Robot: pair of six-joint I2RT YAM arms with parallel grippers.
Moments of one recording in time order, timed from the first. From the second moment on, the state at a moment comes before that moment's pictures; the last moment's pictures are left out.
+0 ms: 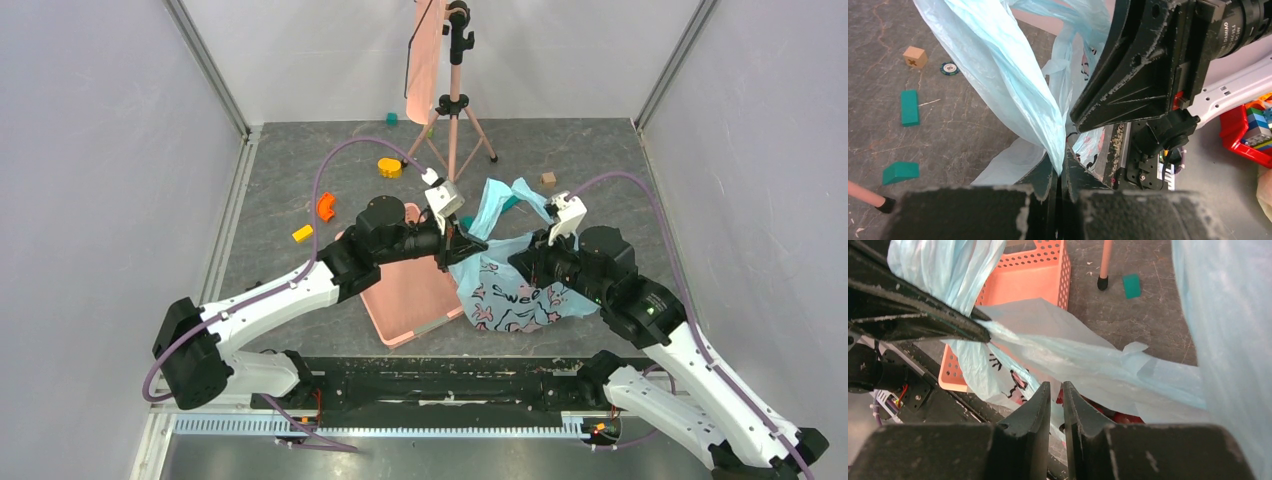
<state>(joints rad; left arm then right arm) -0.89 1.28 0.97 0.20 0.39 -0.19 0.63 0.70 0.85 -0.55 -0.08 0.29</state>
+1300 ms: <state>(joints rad) -0.92 1.28 0.84 0.28 0.46 -0.26 0.63 0.62 0.56 -0.62 0.05 0.43</state>
